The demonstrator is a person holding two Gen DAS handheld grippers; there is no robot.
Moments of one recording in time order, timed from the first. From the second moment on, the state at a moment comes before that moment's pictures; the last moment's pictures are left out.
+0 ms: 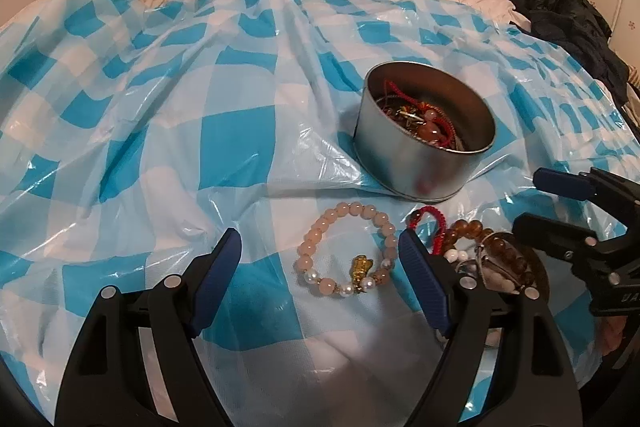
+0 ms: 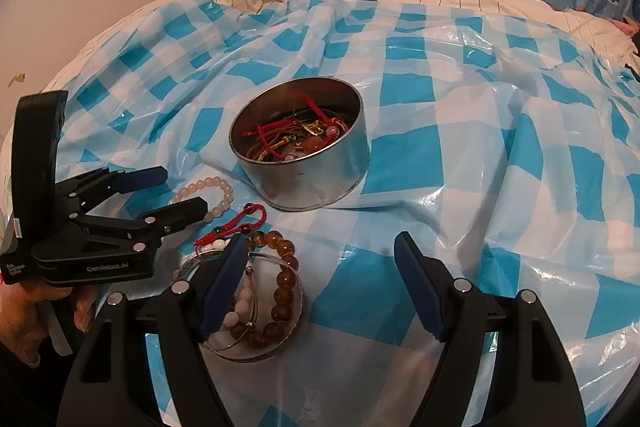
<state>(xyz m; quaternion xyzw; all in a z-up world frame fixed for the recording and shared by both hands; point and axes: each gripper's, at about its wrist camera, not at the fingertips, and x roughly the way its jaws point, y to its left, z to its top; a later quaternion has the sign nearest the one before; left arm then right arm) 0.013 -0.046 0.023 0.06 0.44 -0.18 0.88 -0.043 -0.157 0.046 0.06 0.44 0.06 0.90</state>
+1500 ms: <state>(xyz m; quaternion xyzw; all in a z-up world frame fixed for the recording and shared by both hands) 0.013 -0.055 0.024 0.09 0.44 -0.20 0.87 -0.034 -0.126 0.075 0.09 0.37 0.17 0.91</state>
